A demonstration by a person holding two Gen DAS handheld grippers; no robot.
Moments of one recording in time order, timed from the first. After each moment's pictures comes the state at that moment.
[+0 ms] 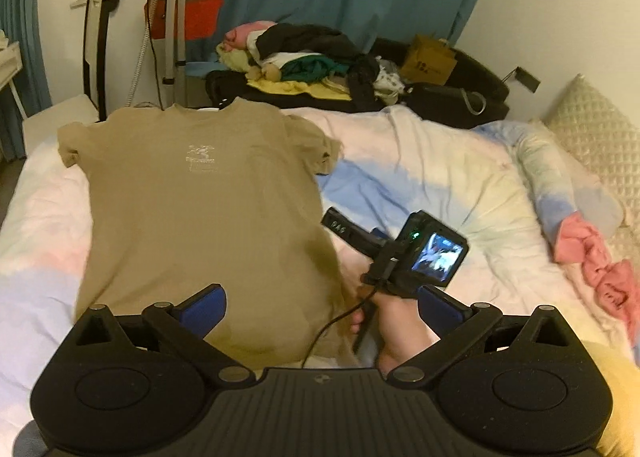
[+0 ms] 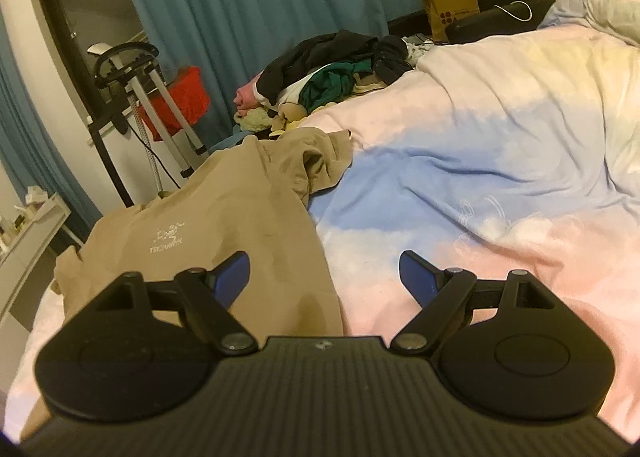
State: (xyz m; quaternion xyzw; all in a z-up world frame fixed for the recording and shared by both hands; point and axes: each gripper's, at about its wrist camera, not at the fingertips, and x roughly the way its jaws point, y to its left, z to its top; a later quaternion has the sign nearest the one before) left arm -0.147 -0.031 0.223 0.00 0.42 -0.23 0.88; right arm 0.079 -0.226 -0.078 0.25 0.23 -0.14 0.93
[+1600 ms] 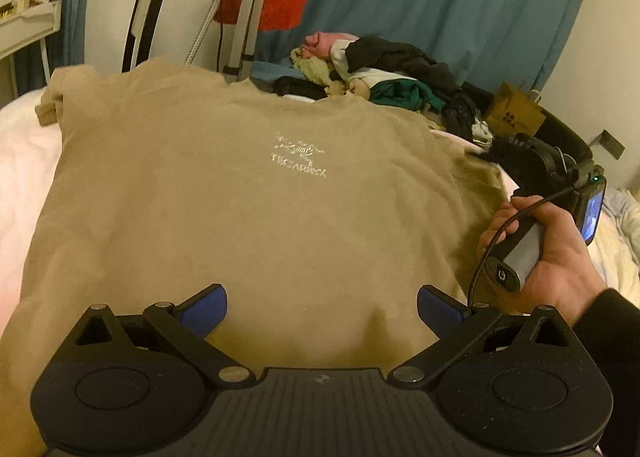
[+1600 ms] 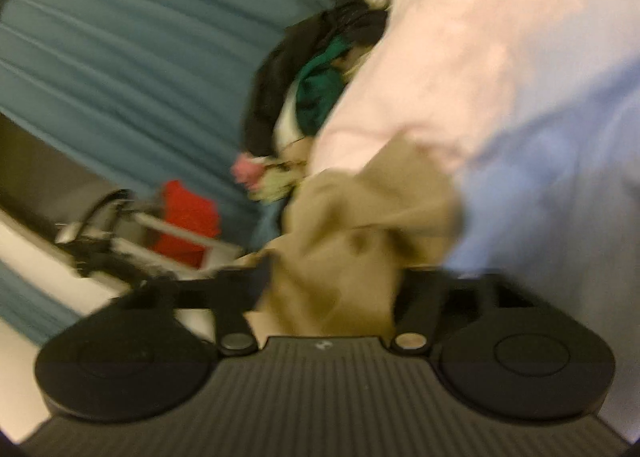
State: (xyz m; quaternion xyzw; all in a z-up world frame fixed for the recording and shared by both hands) left arm 0.181 0.037 -0.103 -0.07 0.37 -0.15 0.91; right arm 0.319 -0.324 -0.159 0.54 0.13 -0.14 0.82
